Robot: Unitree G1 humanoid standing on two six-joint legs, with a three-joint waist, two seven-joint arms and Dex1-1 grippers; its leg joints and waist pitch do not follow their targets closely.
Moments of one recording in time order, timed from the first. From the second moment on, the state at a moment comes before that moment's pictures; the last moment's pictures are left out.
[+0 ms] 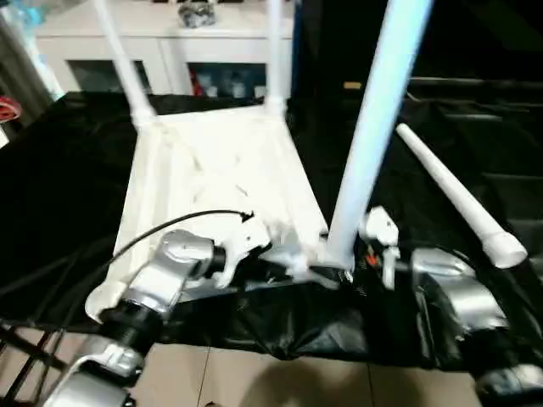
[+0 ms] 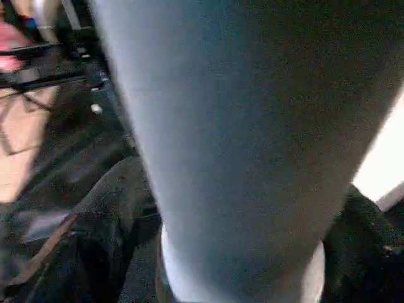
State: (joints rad) left arm -0.52 0.32 -0.31 0.44 -0.01 0.23 -1.24; right arm -0.39 -0.39 0.15 0.44 0.19 0.10 1.18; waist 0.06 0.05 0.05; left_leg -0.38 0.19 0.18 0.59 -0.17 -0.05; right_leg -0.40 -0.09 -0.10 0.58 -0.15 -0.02
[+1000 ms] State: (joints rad) left arm -0.60 0.09 -0.25 0.56 0.07 0.31 -0.73; right arm -0.59 -0.14 -0.01 0.76 0.10 0.05 0.46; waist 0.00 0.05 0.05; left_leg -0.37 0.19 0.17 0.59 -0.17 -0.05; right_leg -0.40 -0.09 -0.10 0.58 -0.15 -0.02
